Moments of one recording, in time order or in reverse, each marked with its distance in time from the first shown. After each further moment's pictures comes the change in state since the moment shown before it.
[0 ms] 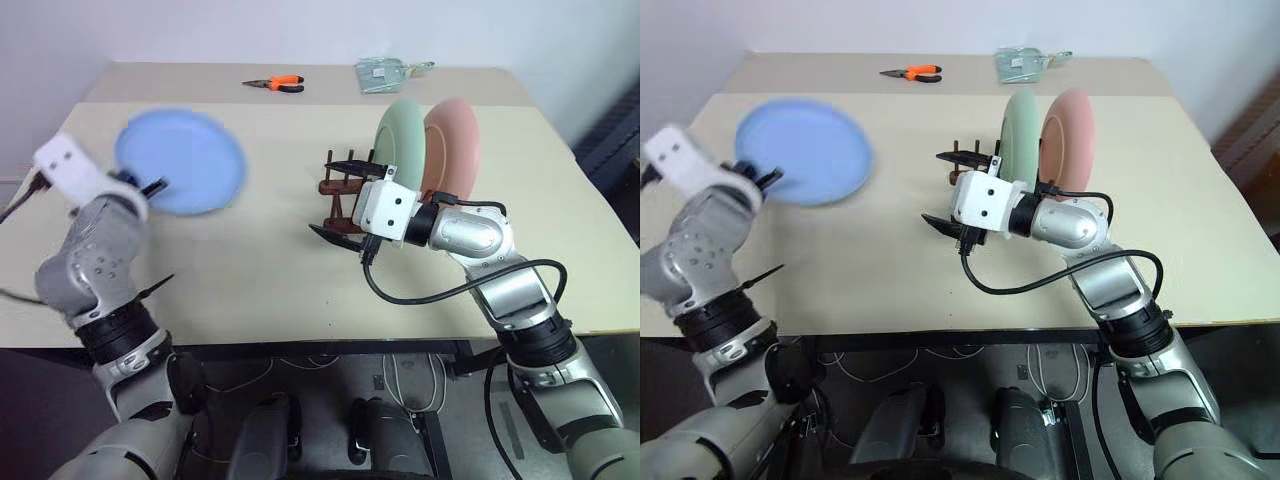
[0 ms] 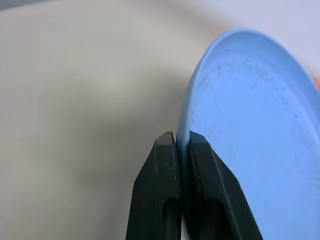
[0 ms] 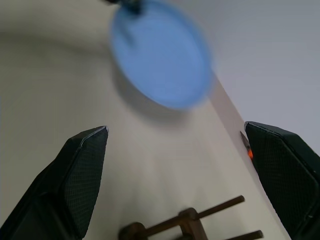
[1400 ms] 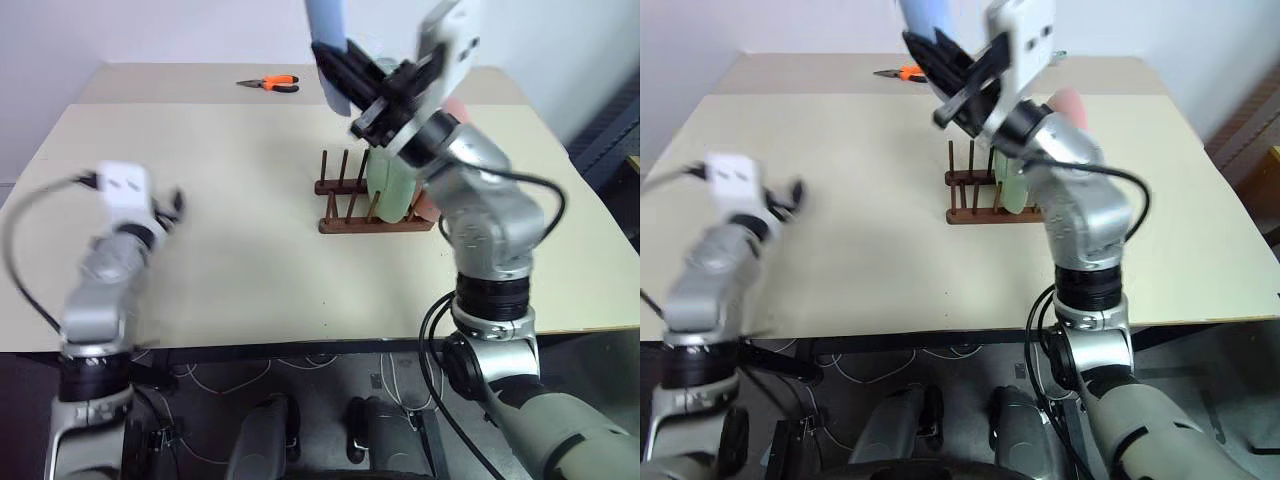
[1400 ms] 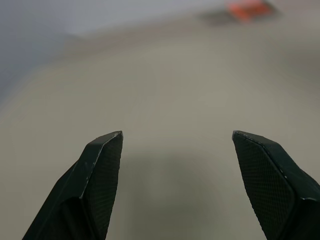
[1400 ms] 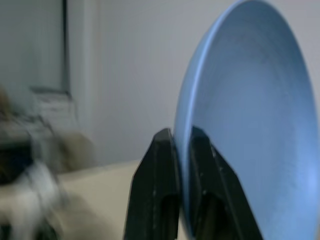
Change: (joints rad) left arm 0.477 0.258 -0.432 0.084 0.246 -0.491 -0.396; right arm -0.236 0.351 -0.476 -0.029 0.688 0.624 -0.313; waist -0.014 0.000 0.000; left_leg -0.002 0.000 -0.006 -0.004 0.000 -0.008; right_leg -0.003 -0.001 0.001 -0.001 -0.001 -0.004
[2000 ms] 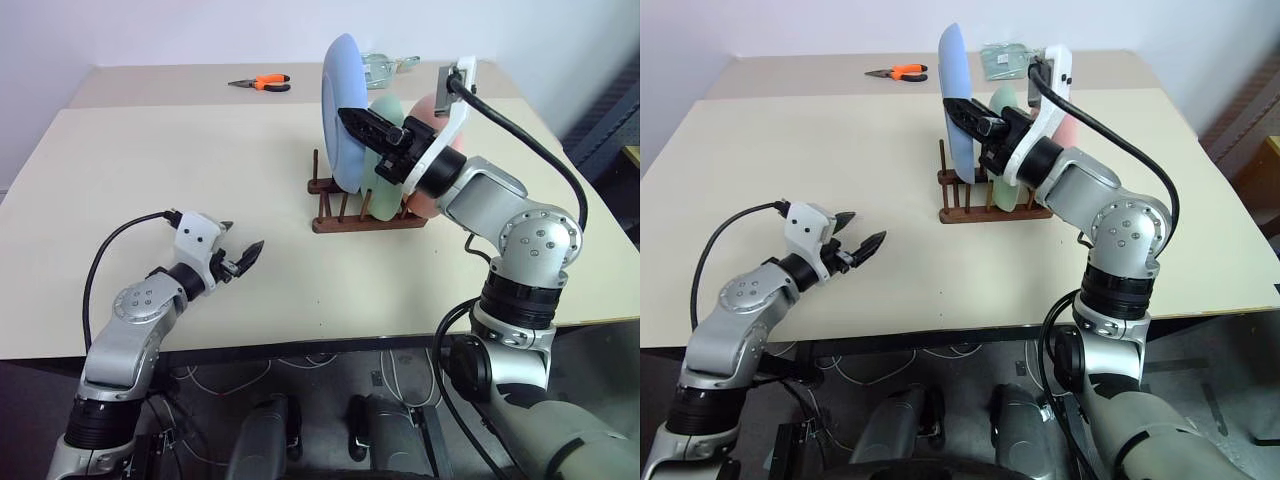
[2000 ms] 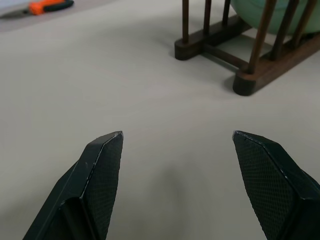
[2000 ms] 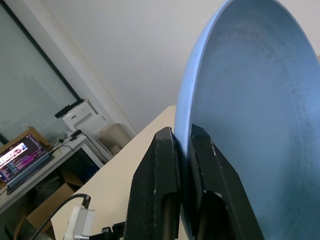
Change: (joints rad) left arm 0.099 0.015 -0.048 -0.153 -0.089 -0.018 -0.277; right arm 0.042 -0.009 -0.123 0.052 0.322 0.317 -0.263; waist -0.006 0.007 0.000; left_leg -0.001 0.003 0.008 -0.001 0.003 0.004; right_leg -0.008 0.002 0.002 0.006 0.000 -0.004
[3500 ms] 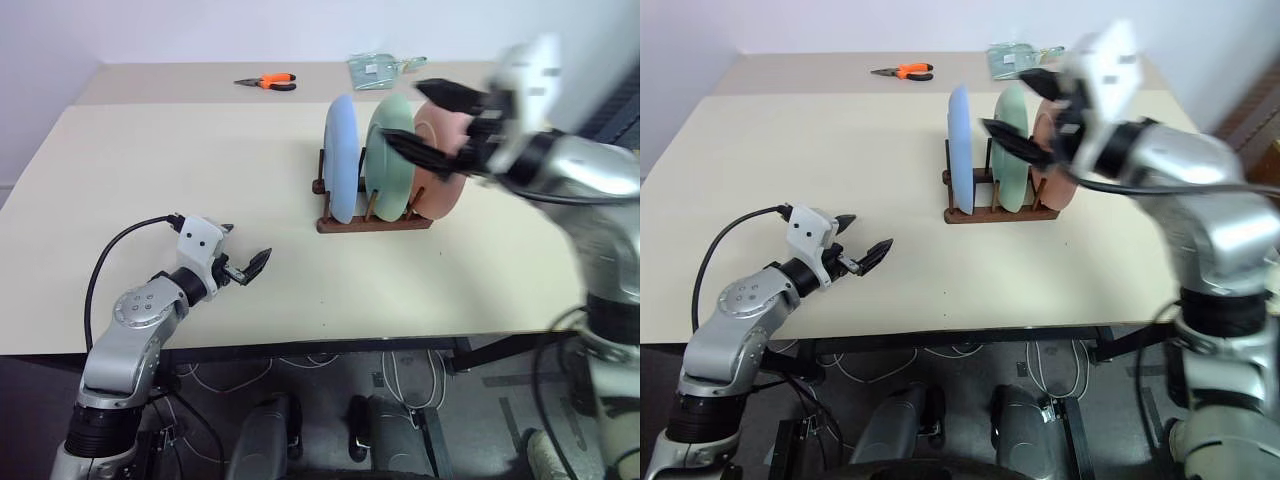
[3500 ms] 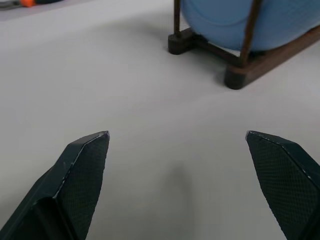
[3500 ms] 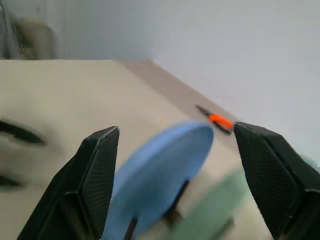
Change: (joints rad) left arm 0.034 0.005 0.019 -0.049 0.003 0.038 -0.035; right arm 0.212 -0.652 0.072 -0.195 -0.287 -0.342 0.510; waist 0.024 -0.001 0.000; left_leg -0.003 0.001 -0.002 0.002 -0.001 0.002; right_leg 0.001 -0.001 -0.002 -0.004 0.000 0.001
